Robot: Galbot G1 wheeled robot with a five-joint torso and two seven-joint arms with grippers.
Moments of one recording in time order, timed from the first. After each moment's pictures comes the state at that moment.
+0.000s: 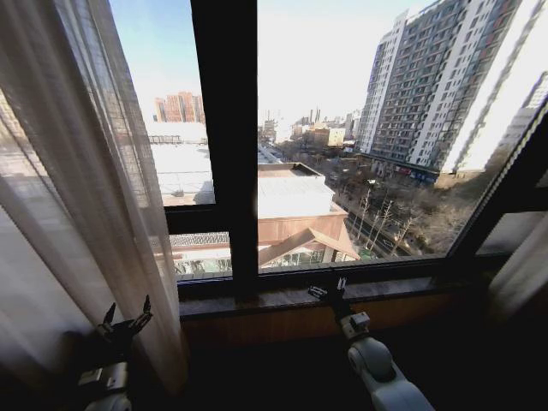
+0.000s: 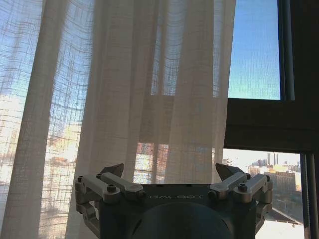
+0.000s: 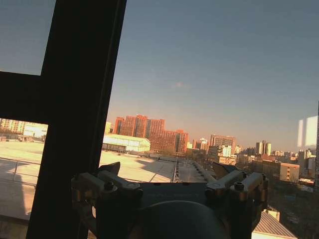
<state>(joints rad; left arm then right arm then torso) 1.51 -1.22 -0.76 -1.74 -0.47 -0.45 -0.06 -1.20 1.17 0.38 1.73 0.24 0.21 -0.02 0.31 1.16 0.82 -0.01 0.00</state>
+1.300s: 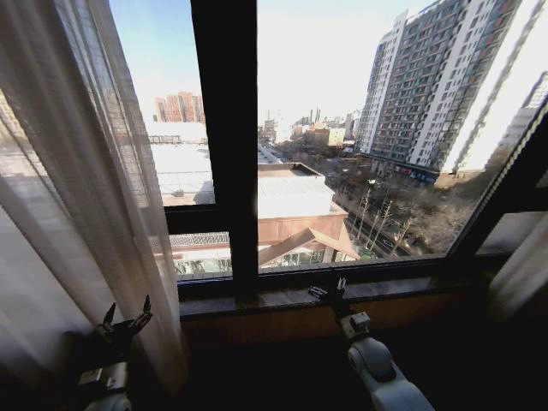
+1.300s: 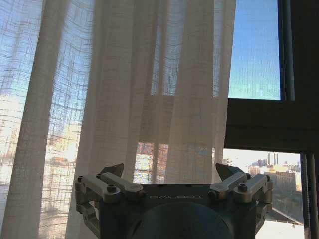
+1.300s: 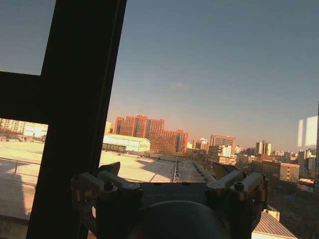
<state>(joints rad) 1.51 -1.22 -0.76 -1.74 -0.47 -0.45 -0.06 -1.20 1.17 0.38 1.73 0.24 0.21 -0.02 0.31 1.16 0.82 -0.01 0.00</state>
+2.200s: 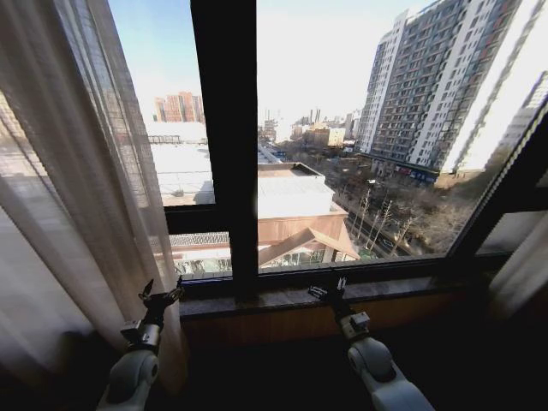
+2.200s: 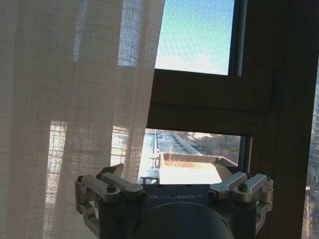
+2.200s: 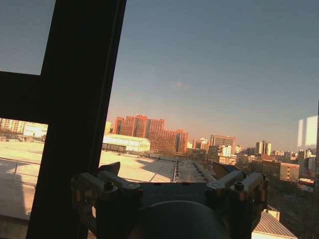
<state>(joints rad) 1.25 -1.29 -0.64 -1.84 -0.38 0.07 -0.05 -1.20 1.17 0.38 1.73 0.24 0.21 -0.02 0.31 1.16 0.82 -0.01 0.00</state>
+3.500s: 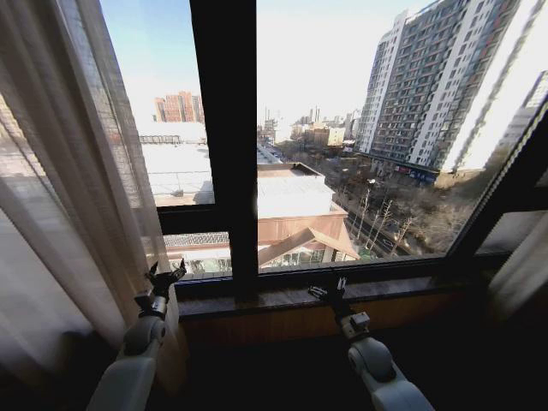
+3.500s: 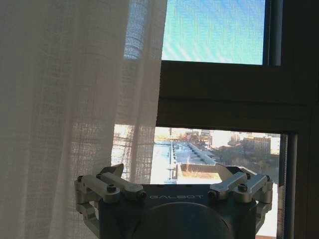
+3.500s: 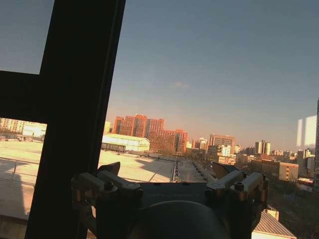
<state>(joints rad) 1.14 -1.26 -0.62 -1.64 -0.35 -0.08 -0.08 -1.20 1.17 0.38 1.73 0.24 0.21 -0.02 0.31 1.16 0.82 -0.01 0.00</state>
